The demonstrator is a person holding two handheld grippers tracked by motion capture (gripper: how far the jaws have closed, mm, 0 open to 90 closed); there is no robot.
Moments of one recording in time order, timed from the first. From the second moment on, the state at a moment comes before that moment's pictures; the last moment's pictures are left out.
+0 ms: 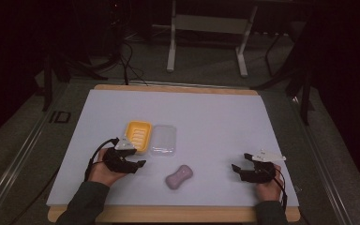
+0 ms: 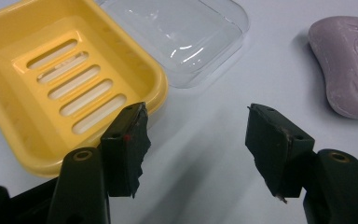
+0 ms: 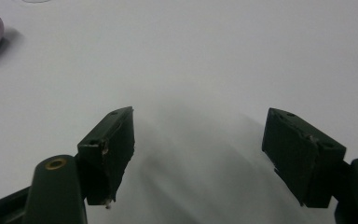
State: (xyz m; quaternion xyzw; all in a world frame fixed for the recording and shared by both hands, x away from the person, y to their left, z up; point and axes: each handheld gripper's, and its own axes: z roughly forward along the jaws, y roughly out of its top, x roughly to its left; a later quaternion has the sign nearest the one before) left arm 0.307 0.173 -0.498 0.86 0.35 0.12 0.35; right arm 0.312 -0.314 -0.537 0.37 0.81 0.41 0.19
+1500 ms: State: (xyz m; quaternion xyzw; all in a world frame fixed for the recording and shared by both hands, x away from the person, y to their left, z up) left arm 0.316 0.136 -0.469 0.90 0.29 0.12 0.30; right arm 0.311 -0.315 -0.536 0.37 0.81 0.41 0.19
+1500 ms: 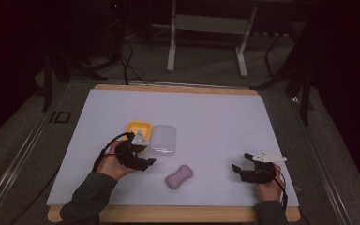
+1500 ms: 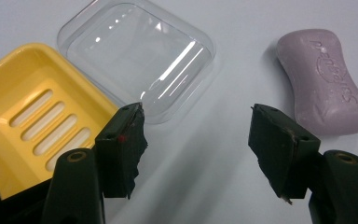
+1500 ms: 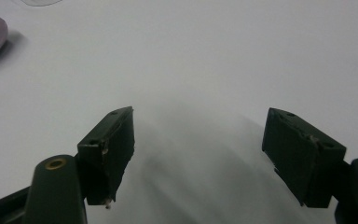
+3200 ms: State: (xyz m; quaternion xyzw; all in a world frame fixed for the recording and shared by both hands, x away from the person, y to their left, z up) left arm 0.319 0.100 -0.460 0.92 0.25 0.09 0.28; right arm 0.310 -0.314 -0.536 0.37 0.81 0.41 0.19
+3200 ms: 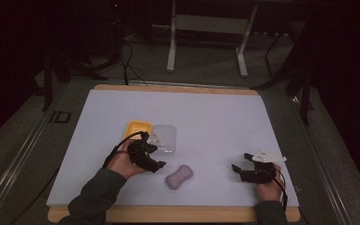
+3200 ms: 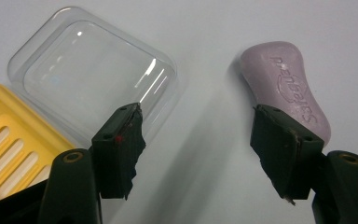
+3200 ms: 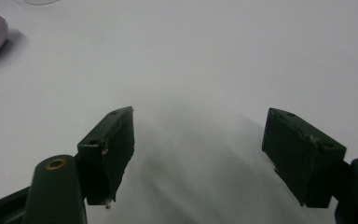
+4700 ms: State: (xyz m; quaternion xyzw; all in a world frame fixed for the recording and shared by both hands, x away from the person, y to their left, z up) left arm 0.314 0.074 -0.460 0.93 0.25 0.07 0.27; right arm 0.310 -0.314 -0.536 0.36 0.81 0.41 0.19
